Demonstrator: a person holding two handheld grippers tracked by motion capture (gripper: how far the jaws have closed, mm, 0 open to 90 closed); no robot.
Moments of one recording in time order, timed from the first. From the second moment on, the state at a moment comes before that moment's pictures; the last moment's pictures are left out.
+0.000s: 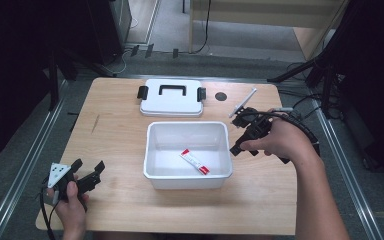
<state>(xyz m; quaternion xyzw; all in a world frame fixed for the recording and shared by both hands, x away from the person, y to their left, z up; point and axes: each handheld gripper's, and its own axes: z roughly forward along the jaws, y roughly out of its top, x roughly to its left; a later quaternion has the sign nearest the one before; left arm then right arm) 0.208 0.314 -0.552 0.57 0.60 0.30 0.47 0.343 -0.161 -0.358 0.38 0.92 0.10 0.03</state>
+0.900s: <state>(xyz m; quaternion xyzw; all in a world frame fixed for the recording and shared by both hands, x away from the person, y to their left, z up) 0.208 0.313 -0.552 0.57 0.60 0.30 0.47 0.313 -0.252 -0.449 0.45 0.86 0.21 0.05</state>
